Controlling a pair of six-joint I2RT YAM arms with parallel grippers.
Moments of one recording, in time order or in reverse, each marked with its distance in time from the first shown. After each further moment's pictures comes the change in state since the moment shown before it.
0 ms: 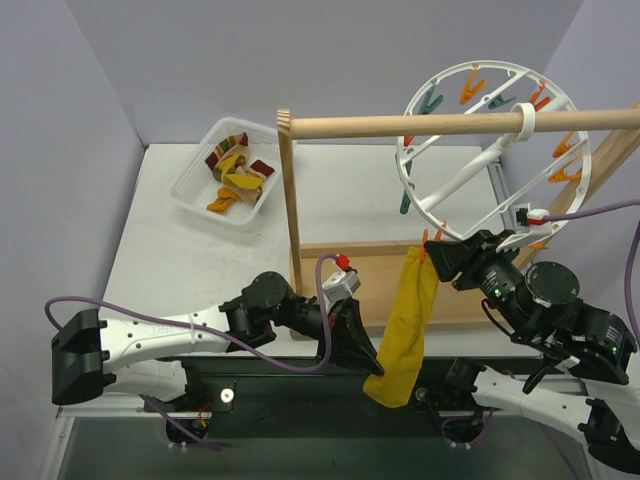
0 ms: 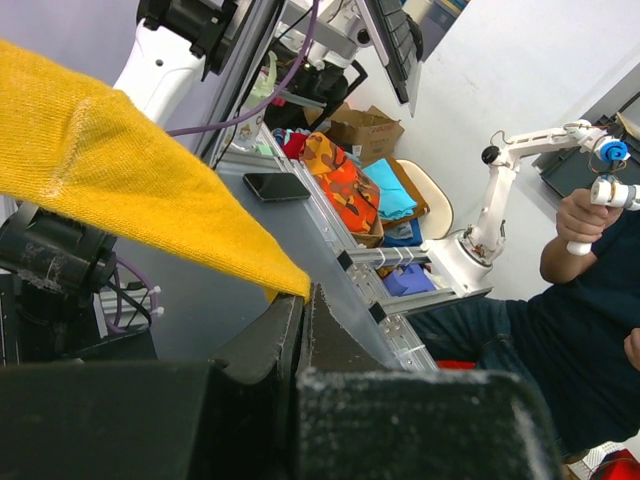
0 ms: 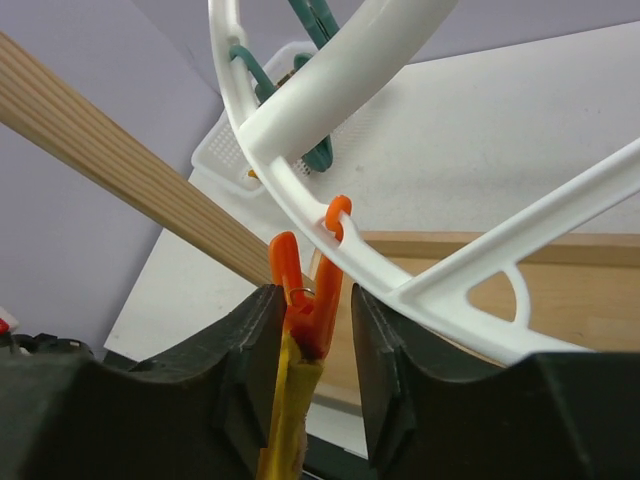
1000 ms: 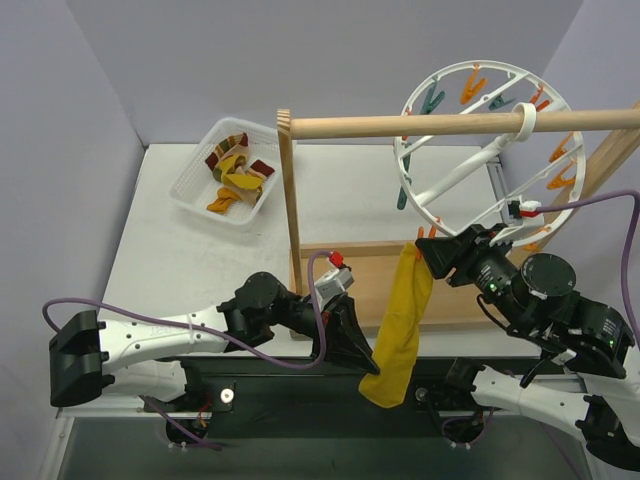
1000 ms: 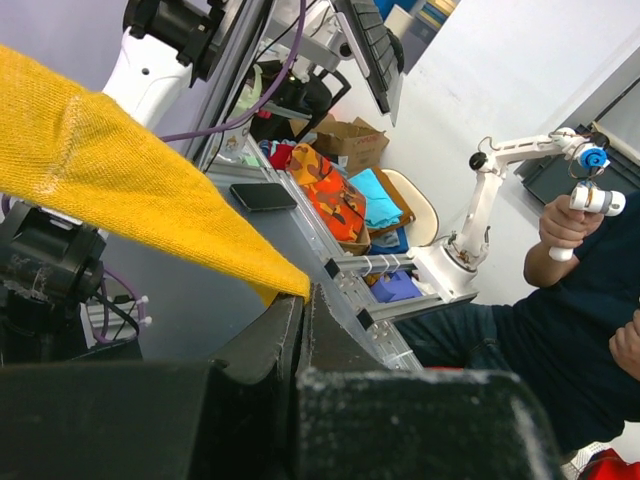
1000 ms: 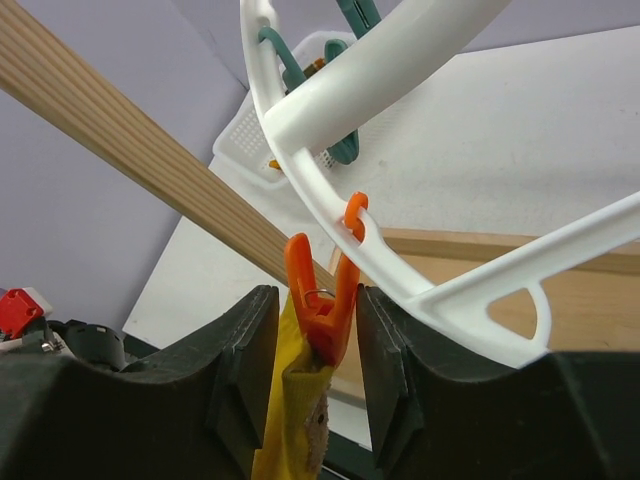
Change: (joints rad) left arm 0.019 -0.014 -0.032 0.090 0.024 -0.069; right arm -0.005 0.047 0.048 0.006 -0.073 -0.003
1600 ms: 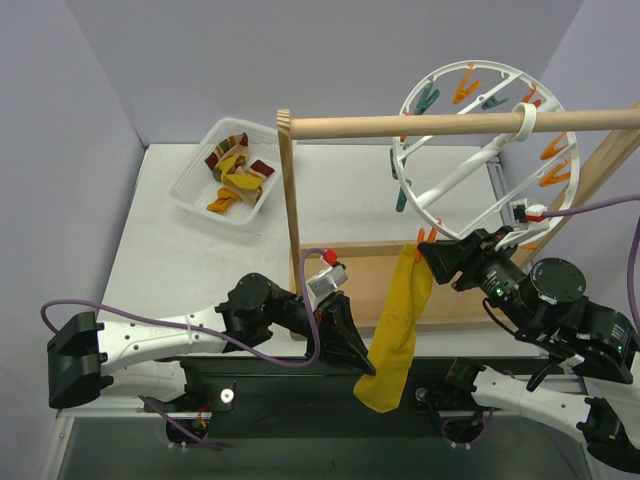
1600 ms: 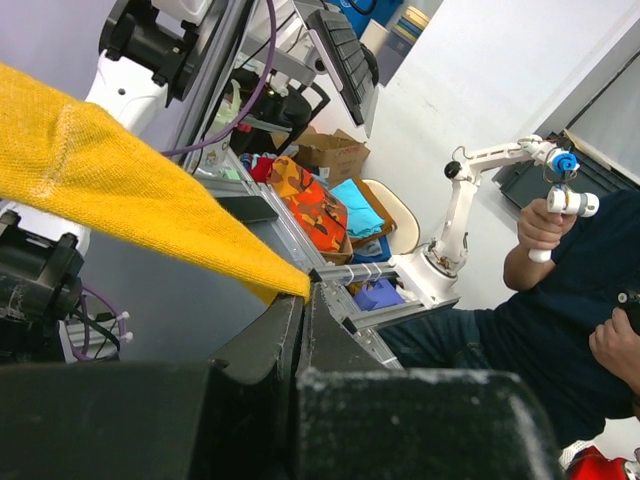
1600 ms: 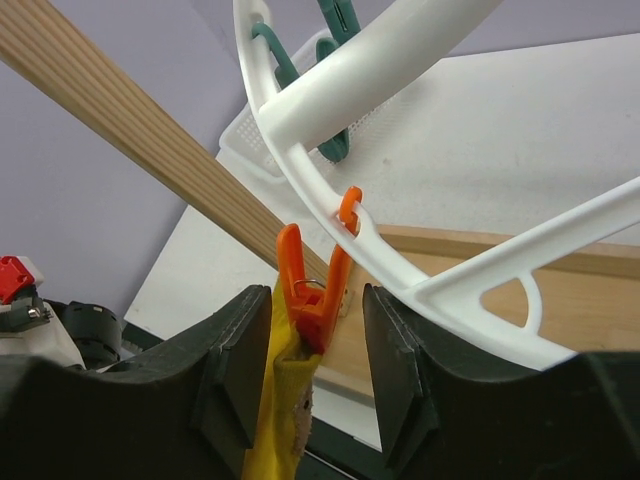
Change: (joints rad) left arm 0.006 -0.011 -0.013 0.072 0.020 -0.063; right arm -0.001 -0.027 0.000 -0.013 -0.024 -0.027
